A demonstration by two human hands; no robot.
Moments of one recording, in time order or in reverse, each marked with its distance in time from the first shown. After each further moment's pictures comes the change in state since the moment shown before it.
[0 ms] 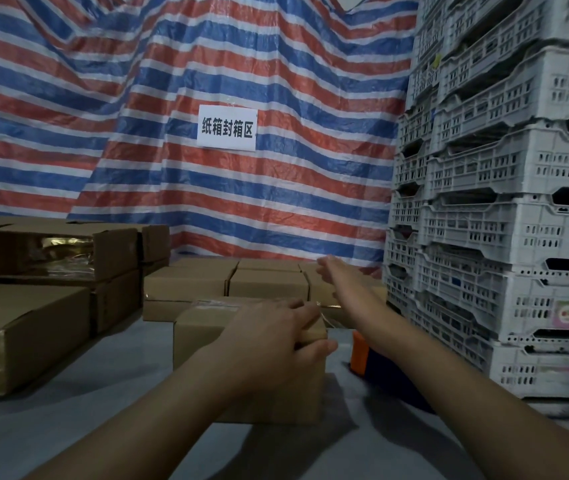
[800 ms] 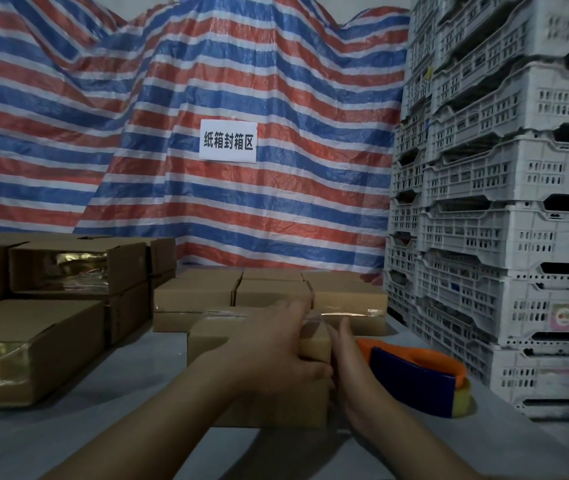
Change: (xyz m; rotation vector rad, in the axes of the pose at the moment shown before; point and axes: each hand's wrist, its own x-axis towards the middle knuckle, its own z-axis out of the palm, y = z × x) left_hand -0.010 -0.003 -0.014 -0.281 -0.022 -0.074; right_hand -0.051 0.045 0.037 0.459 0.042 0.415
